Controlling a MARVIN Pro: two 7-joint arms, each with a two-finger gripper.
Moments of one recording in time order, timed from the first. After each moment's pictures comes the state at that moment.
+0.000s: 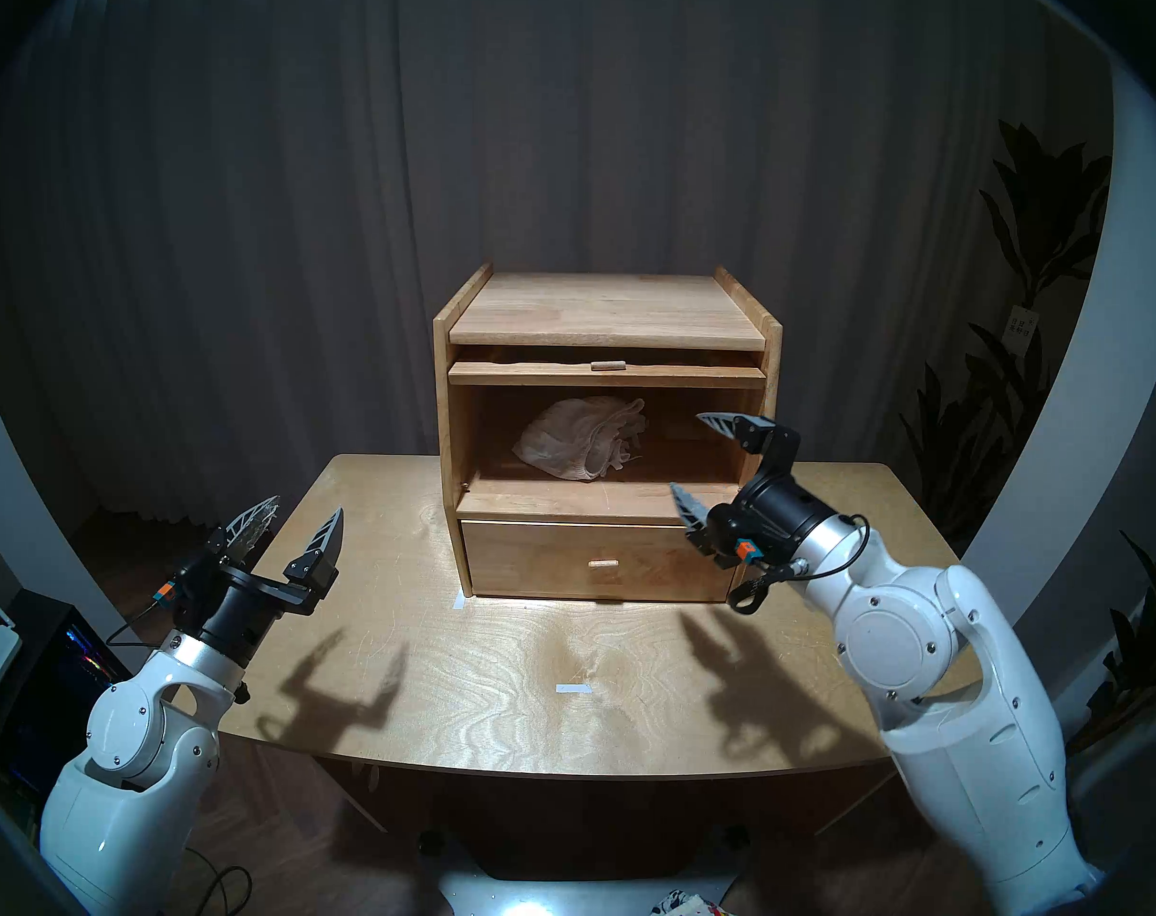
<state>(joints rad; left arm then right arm) 2.17 -0.96 -1.84 -1.95 -0.73 -0.29 -0.26 -1.74 -1.15 1.38 -2.22 -0.76 0.03 0.36</state>
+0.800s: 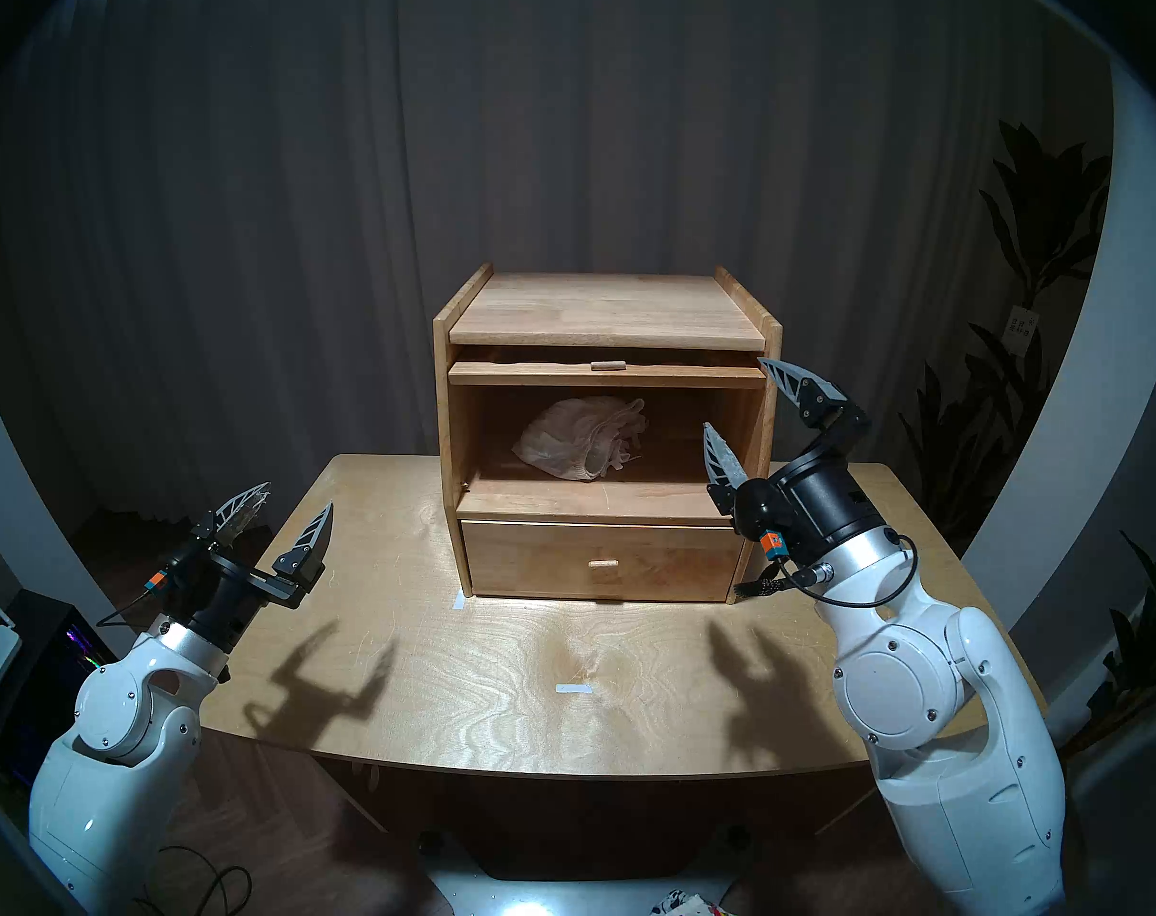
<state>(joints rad) 2.10 -0.93 -1.86 -1.87 -0.70 -0.35 -0.34 -1.81 -1.15 1.44 -2.25 -1.05 0.04 0.05</state>
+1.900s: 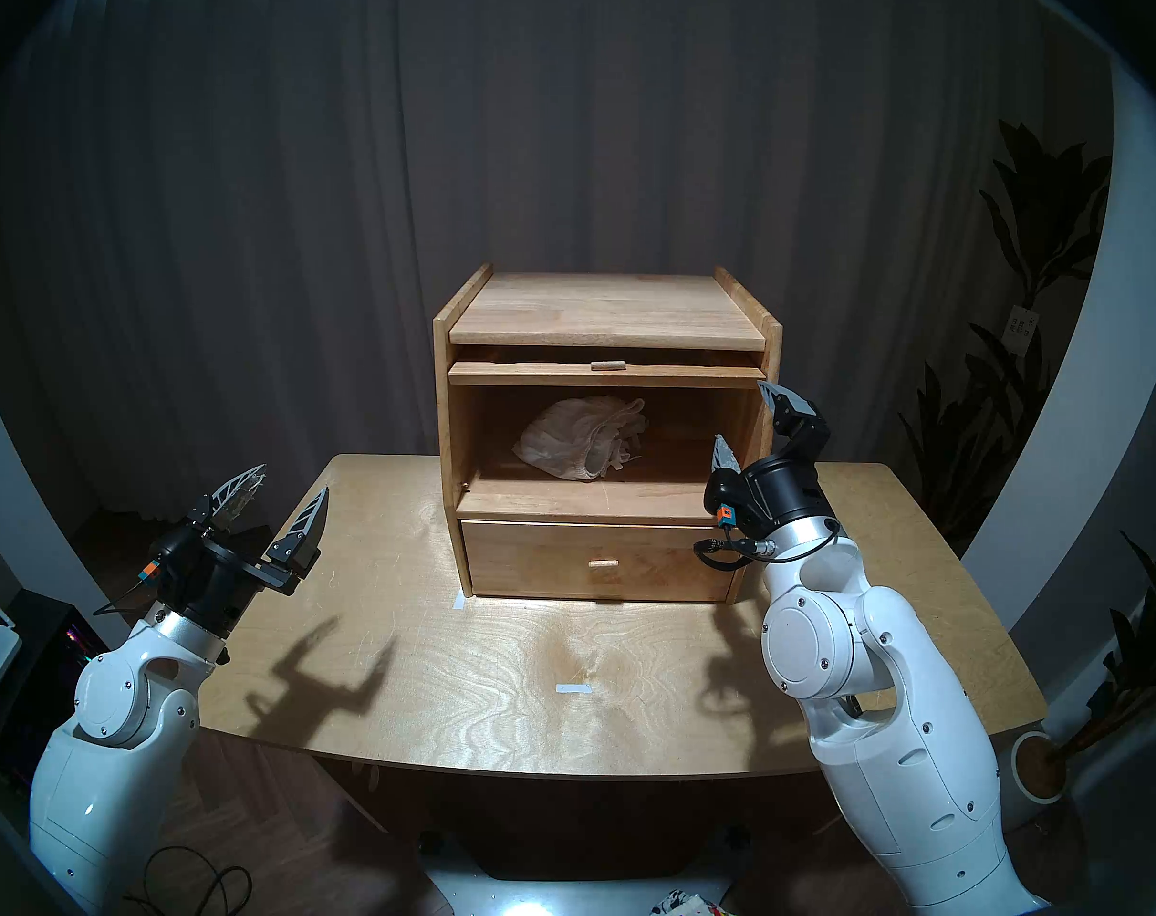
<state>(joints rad) 2.05 -0.93 -1.86 -1.83 -0.72 -0.40 -0.40 -1.65 -1.26 1.33 -2.08 -1.17 0.28 0.09</state>
